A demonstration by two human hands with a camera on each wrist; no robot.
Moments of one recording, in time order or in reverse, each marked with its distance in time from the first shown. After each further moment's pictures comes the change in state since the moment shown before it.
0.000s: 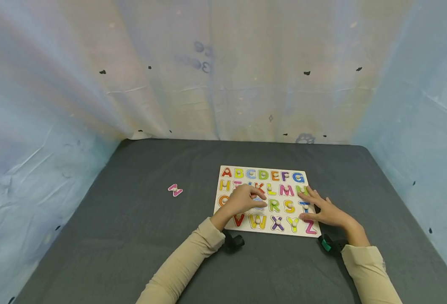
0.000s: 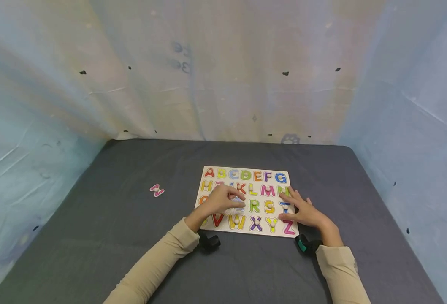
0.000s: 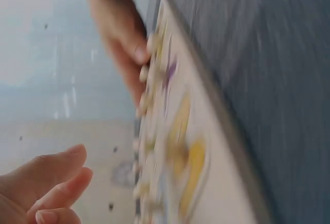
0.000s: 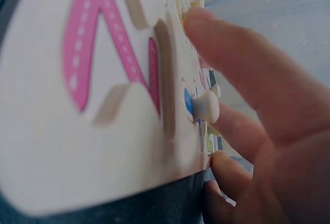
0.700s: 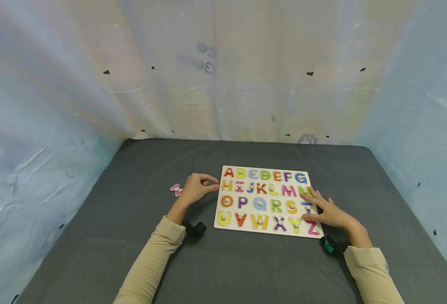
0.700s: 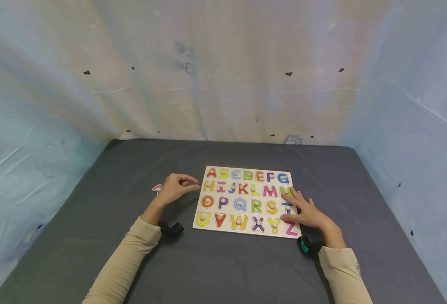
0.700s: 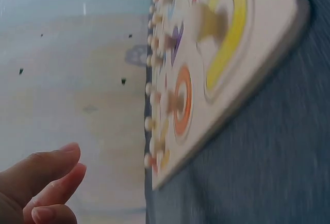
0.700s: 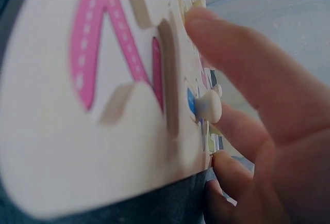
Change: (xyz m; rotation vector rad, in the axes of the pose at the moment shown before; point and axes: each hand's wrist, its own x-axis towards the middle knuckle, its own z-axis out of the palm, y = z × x) left_hand -0.039 -0.072 -0.096 -0.044 0.261 -0.114; right_hand 0.001 0.001 0.001 0.008 0.003 0.000
